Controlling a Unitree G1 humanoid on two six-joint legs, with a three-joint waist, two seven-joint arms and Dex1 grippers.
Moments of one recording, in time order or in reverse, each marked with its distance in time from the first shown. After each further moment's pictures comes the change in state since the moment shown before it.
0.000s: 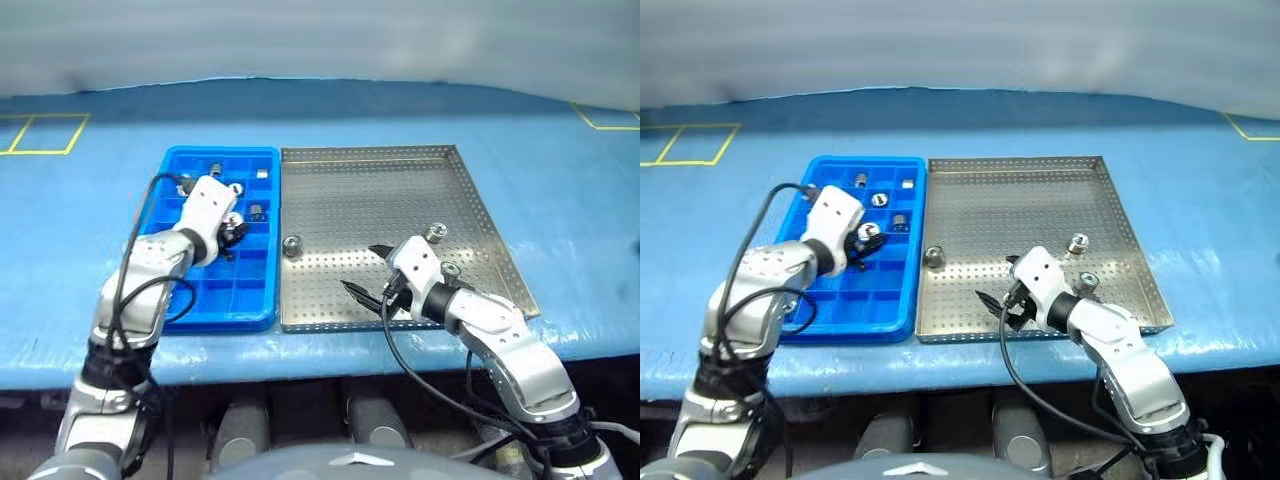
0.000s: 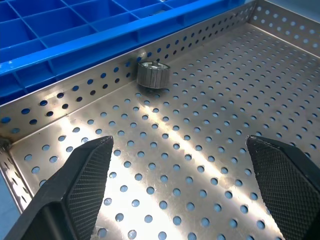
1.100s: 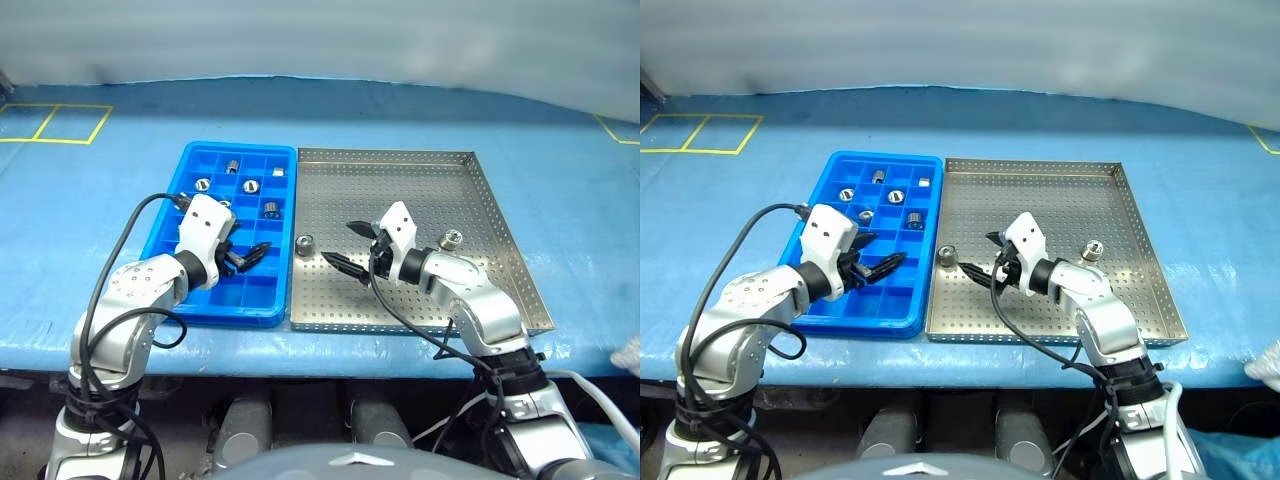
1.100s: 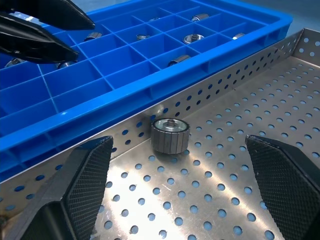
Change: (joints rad) left arm 0.131 -0.008 0.047 -0.147 -0.254 -0.098 -0.059; right arm -0.278 0.131 0.001 0.435 0.069 -0.126 0.142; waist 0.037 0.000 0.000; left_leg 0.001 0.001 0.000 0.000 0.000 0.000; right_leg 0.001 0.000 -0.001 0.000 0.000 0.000
